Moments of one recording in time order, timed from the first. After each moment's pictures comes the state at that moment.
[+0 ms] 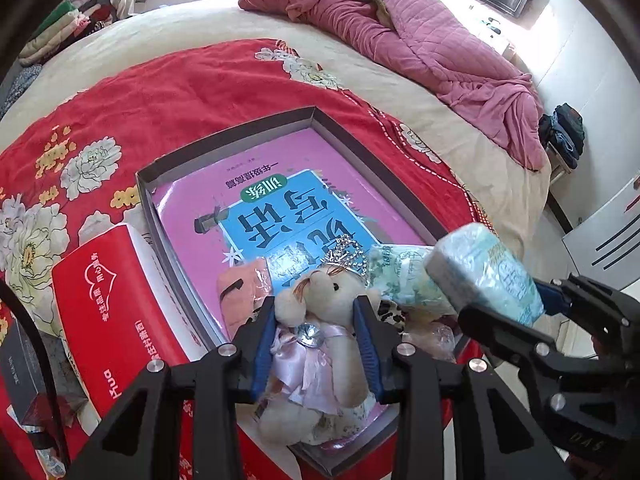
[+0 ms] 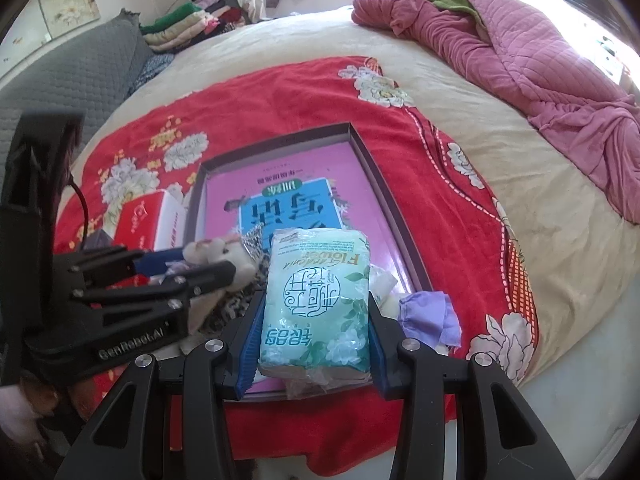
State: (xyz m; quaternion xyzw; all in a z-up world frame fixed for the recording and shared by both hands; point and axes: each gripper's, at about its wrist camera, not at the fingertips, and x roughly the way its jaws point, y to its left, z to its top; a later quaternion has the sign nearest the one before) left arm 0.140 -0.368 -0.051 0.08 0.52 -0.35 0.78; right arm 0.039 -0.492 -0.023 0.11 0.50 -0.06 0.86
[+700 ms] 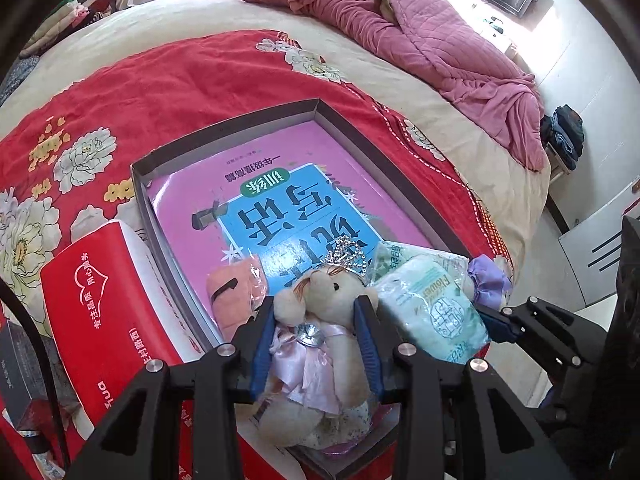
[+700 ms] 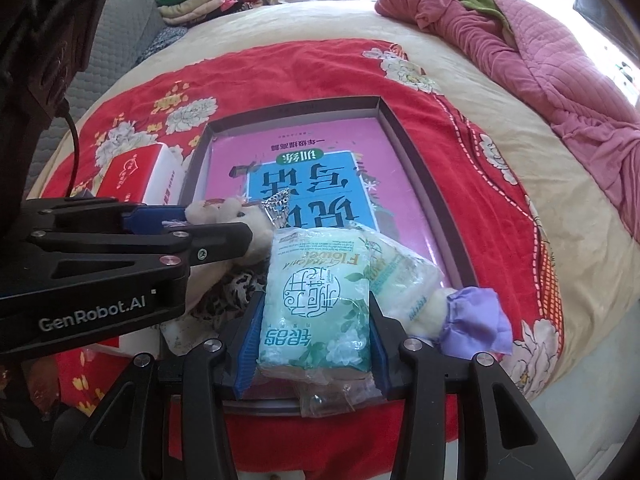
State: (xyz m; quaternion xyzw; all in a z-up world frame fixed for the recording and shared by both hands) left arm 0.149 -0.368 -0.059 0.08 0.53 -0.35 0.77; right arm 0.056 -0.468 -0.064 0.07 0.51 -0.05 0.86
